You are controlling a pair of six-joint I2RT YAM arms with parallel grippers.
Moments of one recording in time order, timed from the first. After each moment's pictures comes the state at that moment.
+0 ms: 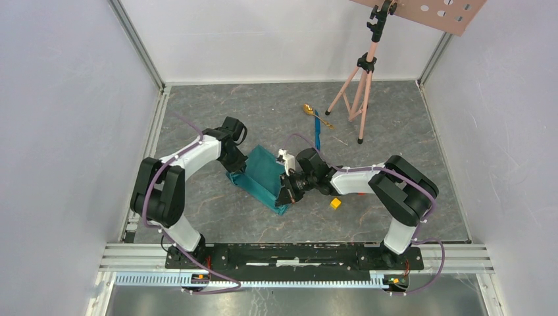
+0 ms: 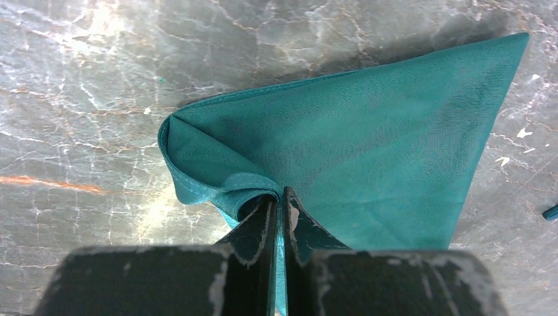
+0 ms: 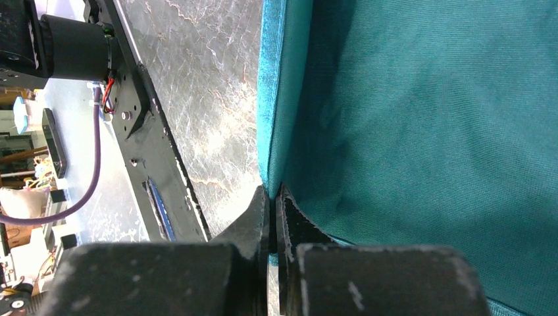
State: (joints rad) left arm -0.34 1.64 1.06 -0.72 -0.09 -1.06; right arm 0.80 1.76 0.79 0.22 -0.65 0.40
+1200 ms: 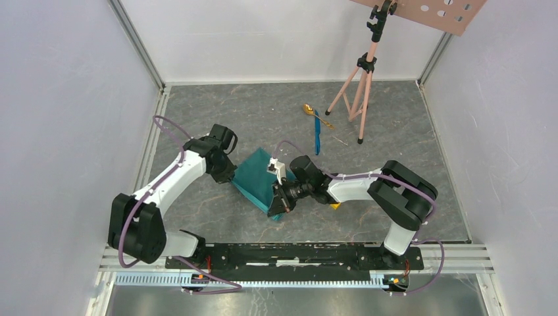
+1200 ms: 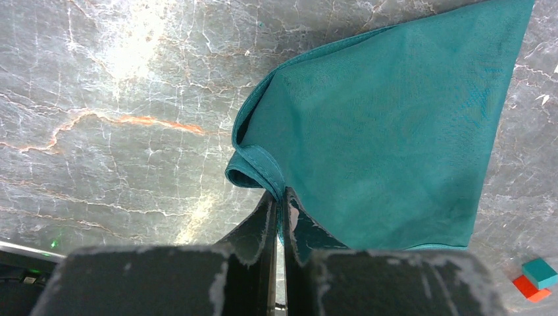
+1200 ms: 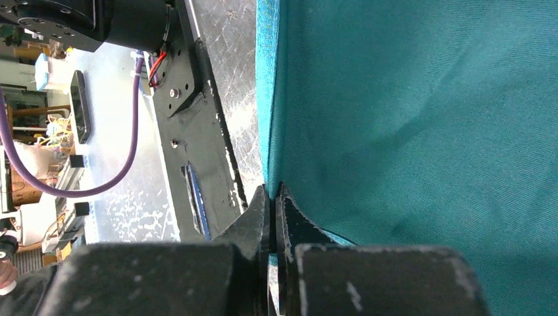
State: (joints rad) left arm -0.36 1.35 0.97 -0.87 -0.18 -0.97; right arm 0.90 1.75 0.77 0.32 -0.70 0.42
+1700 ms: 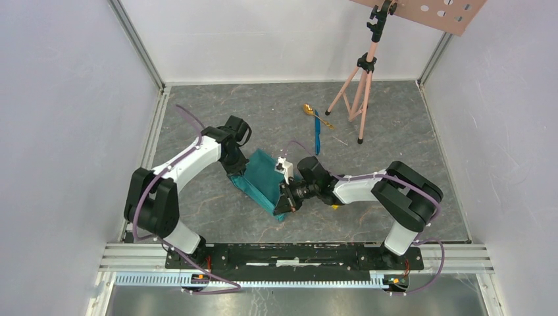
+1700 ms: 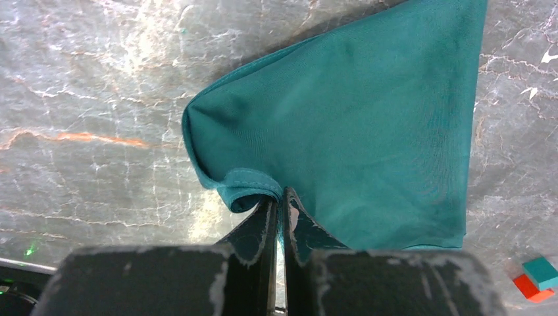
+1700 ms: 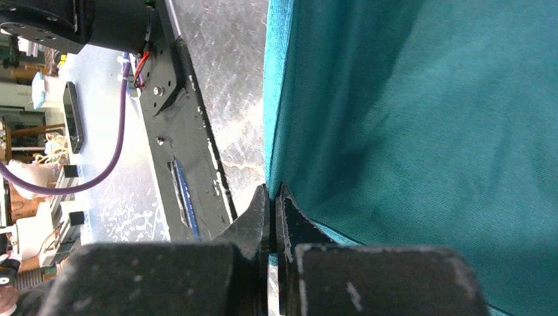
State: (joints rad) left arm -0.41 1.53 1.10 -0.88 -0.16 -0.97; right arm 0.88 1.72 0.70 0.36 -0.69 0.43
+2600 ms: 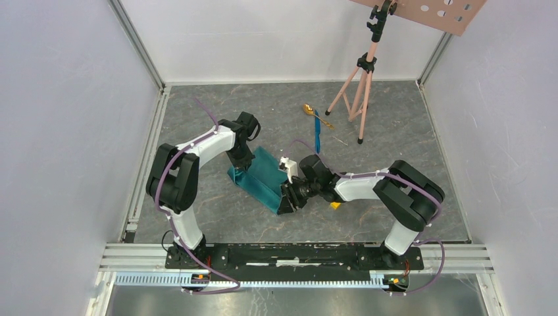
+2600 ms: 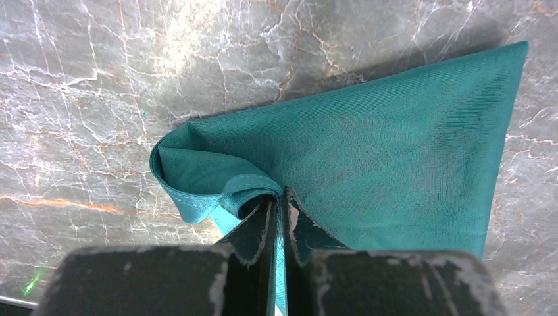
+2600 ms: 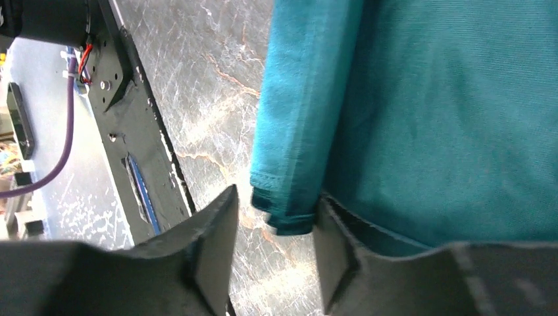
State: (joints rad) left arm -0.42 1.81 1.25 -0.85 -0.20 -0.92; right arm 0.83 1.72 0.70 0.25 -0.62 0.35
